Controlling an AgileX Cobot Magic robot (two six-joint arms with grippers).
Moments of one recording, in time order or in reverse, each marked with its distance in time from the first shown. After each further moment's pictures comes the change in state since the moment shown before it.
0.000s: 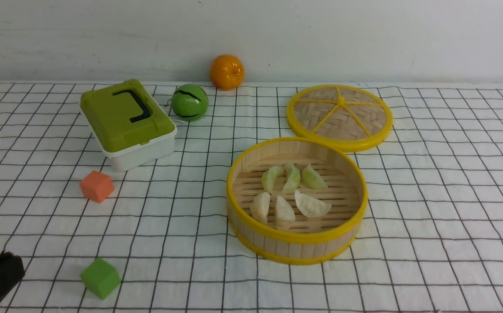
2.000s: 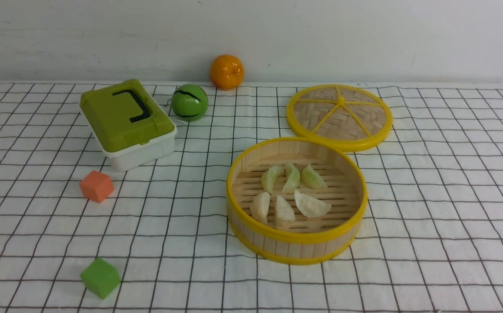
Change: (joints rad) right arm -0.004 0.000 -0.001 0.002 0.001 0.002; left arm 0.496 -0.250 0.370 -0.398 0.057 0.255
